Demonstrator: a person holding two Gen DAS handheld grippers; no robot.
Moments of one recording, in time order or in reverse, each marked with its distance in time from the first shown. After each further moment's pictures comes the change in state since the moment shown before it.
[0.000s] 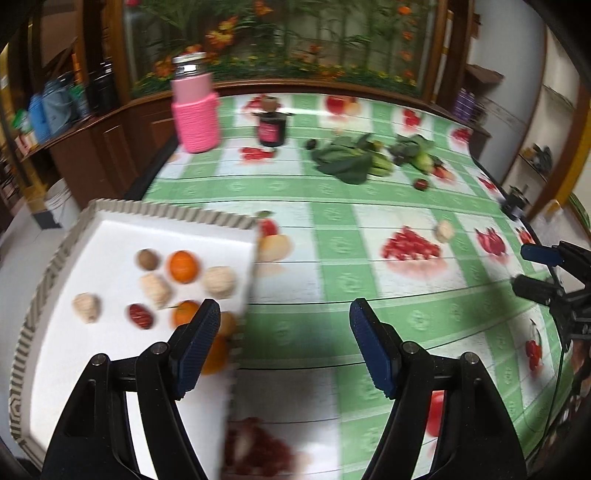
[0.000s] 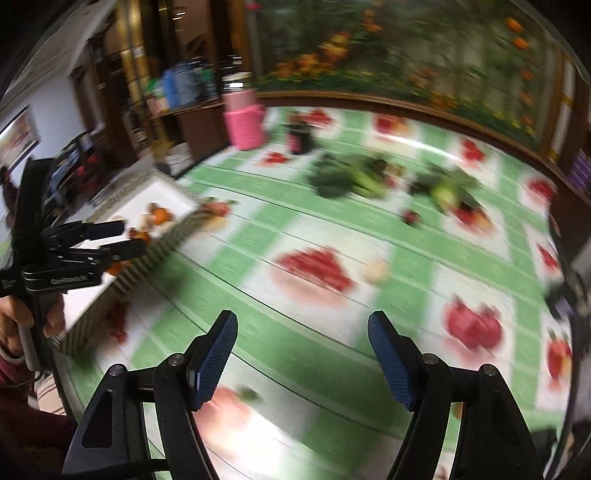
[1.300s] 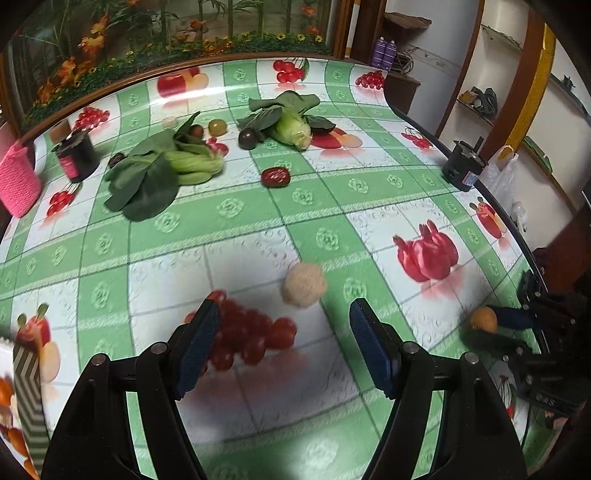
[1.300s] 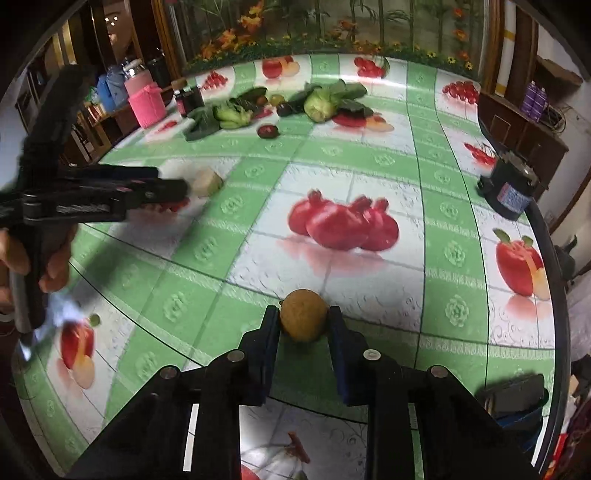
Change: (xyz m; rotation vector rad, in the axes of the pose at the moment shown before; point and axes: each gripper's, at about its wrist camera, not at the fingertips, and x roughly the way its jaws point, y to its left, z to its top) left arm 0.117 -0.173 0.066 0.214 0.098 -0.223; right arm 0.015 -0.126 -0.072 0.158 0.085 -0.091
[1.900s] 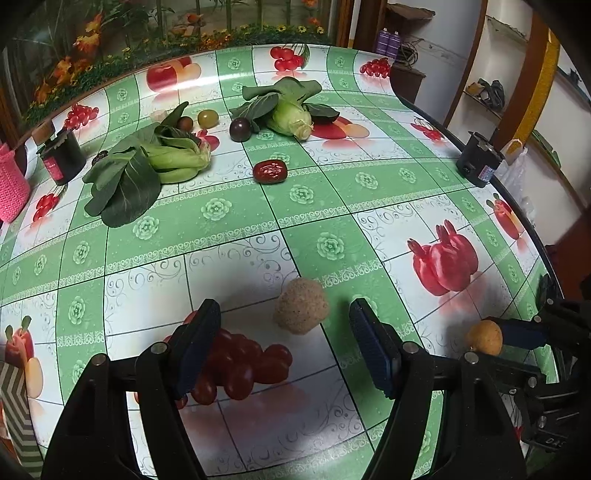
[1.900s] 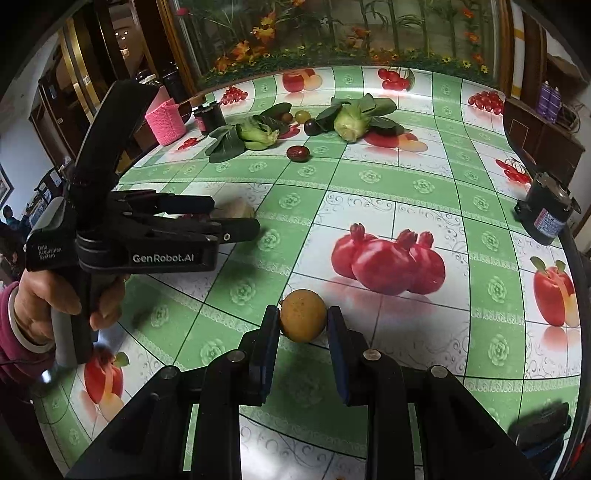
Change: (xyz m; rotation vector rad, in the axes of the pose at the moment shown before) left arm 0.027 -0.004 0.005 0.004 0.026 0.028; right arm 0.014 0.018 0.023 0.012 -0.036 0.081
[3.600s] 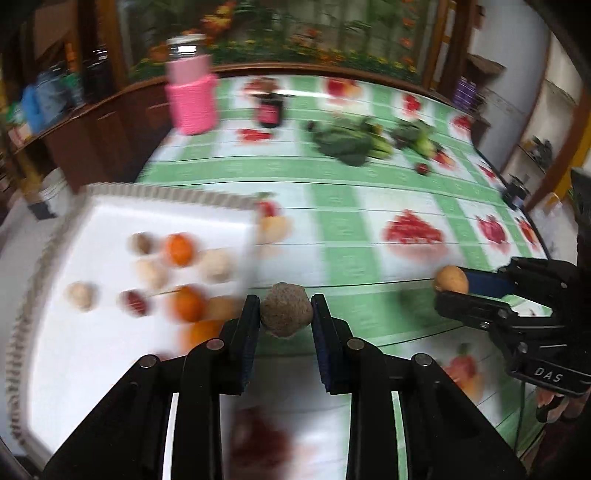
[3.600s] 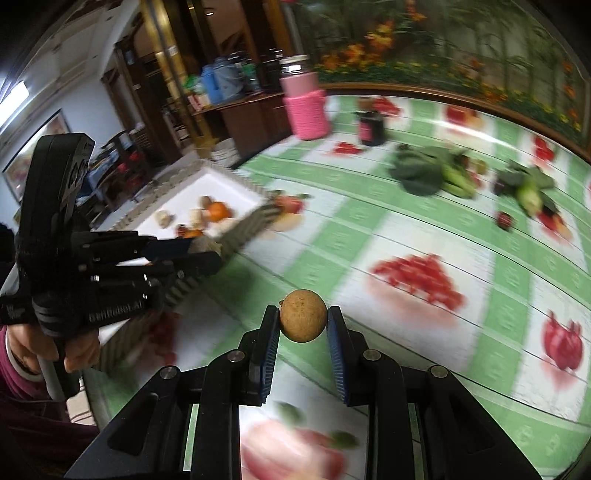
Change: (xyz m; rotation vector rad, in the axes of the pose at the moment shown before) left arm -0.165 0.155 -0.131 -0.254 -0.062 0.198; right arm 0.012 0.200 0.029 -0.229 -0.009 0.246
